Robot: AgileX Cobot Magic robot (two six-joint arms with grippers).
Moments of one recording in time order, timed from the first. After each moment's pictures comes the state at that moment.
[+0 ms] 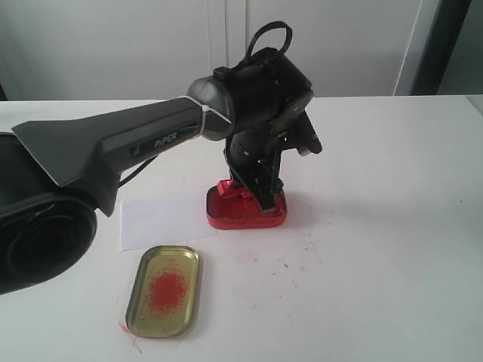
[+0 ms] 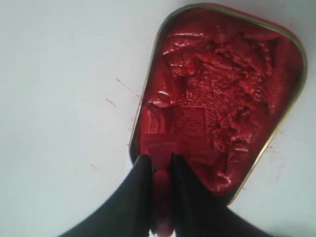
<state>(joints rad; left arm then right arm) -0.85 2.37 -2.22 0.39 1.31 0.34 0.05 0.01 0.00 0.00 0.36 0.13</state>
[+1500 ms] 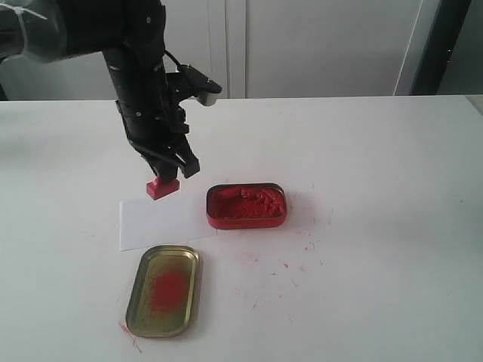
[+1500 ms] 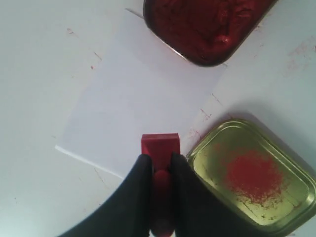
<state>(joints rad) -0.56 1.98 -1.75 0.00 1.24 0.35 0.05 0.01 0.00 0.00 0.36 0.13</state>
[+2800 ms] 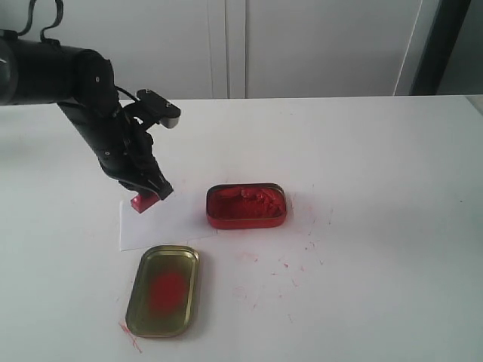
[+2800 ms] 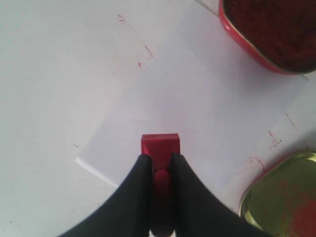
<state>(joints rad) -0.44 1.90 -1.41 -0.06 0.81 0.40 0.05 0.01 0.00 0.00 0.36 0.14</state>
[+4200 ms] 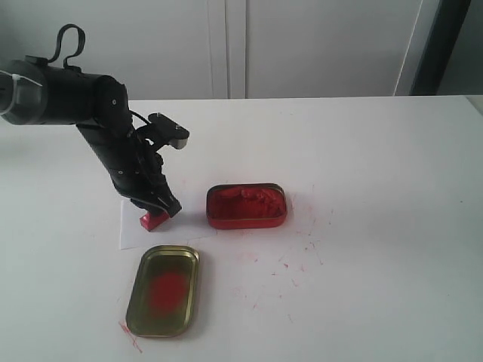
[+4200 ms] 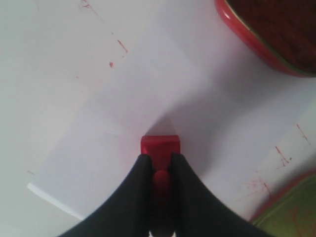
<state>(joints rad) -0.44 2.04 -1.40 -0.13 0.77 0.45 0.05 0.01 0.00 0.00 0.36 0.14</state>
